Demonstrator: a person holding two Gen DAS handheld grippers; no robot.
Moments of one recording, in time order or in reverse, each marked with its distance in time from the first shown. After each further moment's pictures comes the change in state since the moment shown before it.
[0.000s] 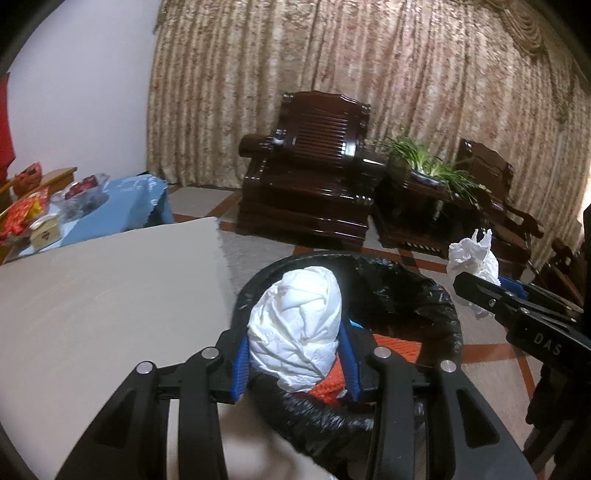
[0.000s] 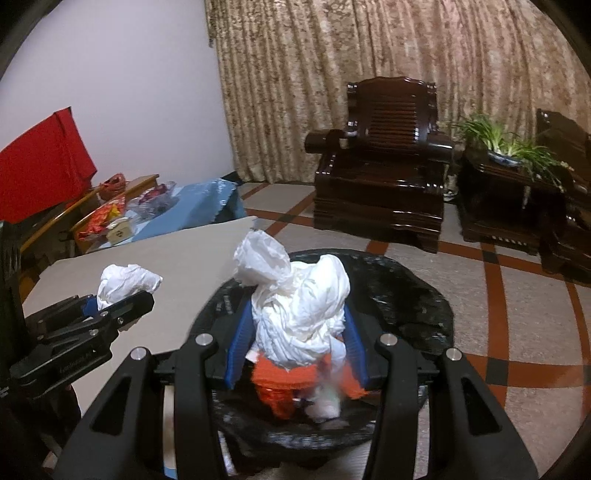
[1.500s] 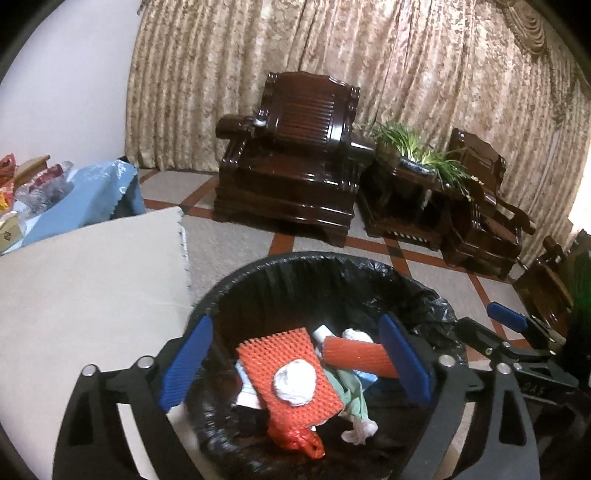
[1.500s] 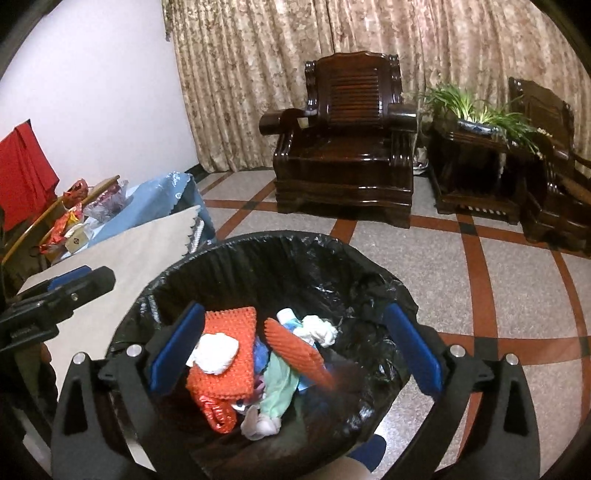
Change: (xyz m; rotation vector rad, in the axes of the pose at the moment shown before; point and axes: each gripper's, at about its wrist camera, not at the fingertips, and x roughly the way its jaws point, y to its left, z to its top) left arm 0.065 -0.006 0.024 -0.017 0.060 -0.072; right arm 0.052 -0.067 -0.010 0.085 0.054 -0.087
